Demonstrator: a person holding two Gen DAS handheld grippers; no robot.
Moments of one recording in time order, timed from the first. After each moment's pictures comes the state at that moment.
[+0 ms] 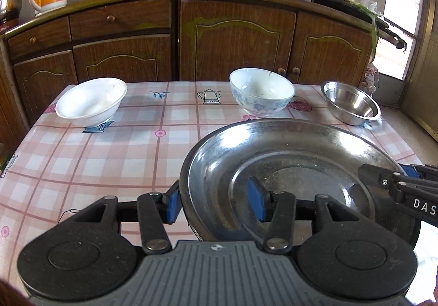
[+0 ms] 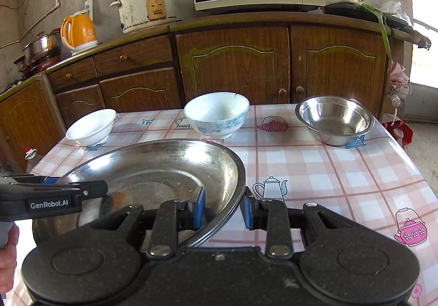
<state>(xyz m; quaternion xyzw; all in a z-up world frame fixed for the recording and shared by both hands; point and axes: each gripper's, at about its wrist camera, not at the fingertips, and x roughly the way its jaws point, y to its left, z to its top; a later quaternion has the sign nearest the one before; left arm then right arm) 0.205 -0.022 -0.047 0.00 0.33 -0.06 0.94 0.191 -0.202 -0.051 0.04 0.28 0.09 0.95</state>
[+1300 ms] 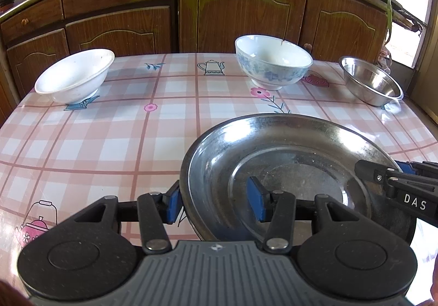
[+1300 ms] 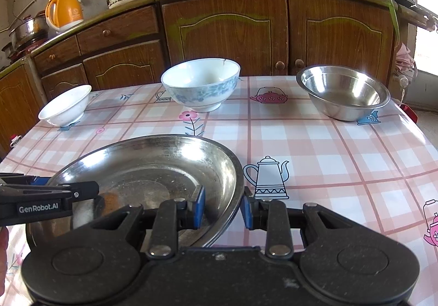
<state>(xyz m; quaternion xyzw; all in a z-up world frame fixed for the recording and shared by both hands) 0.241 -0.027 -0.088 0.00 0.37 -0.05 0.93 0.239 -0.205 -0.102 0.03 0.32 0.08 0.94</state>
